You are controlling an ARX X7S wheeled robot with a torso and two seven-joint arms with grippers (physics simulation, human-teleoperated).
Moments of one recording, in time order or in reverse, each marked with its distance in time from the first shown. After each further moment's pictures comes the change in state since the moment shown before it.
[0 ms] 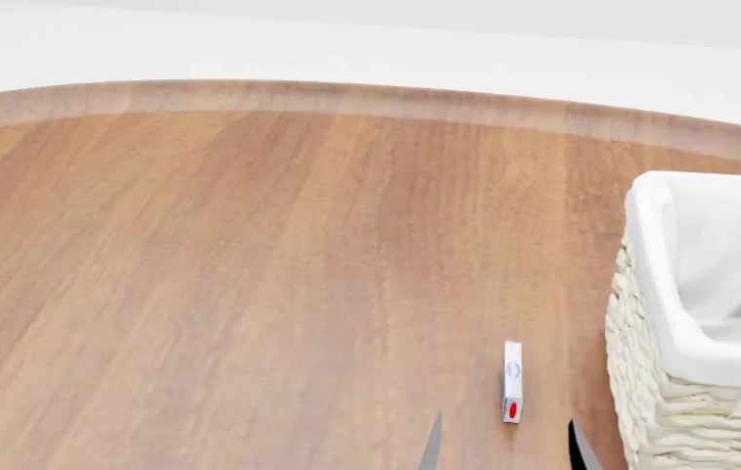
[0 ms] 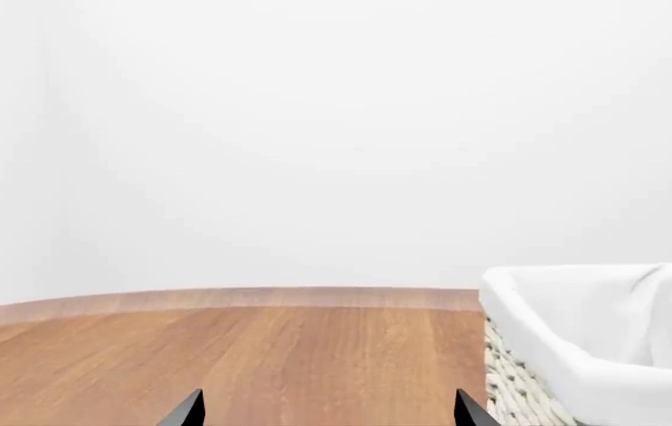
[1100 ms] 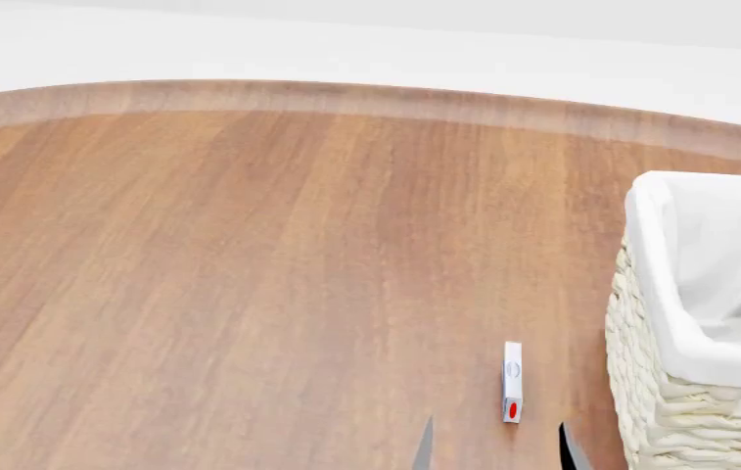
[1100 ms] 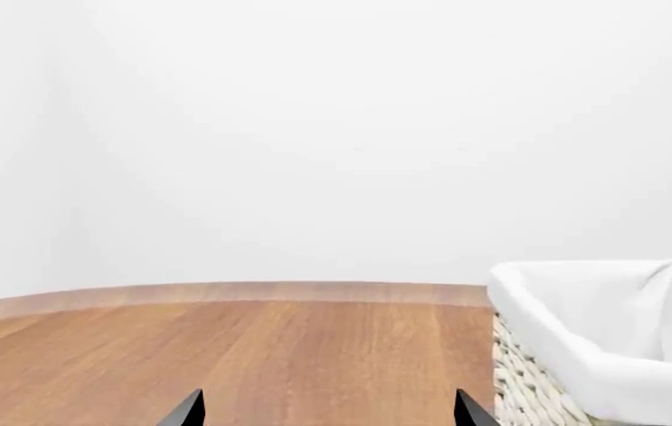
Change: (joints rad) left arm -0.215 0.153 0.061 -0.753 0.154 0.681 0.461; right arm 0.008 0.024 -0.035 0.009 0.013 -0.007 0.024
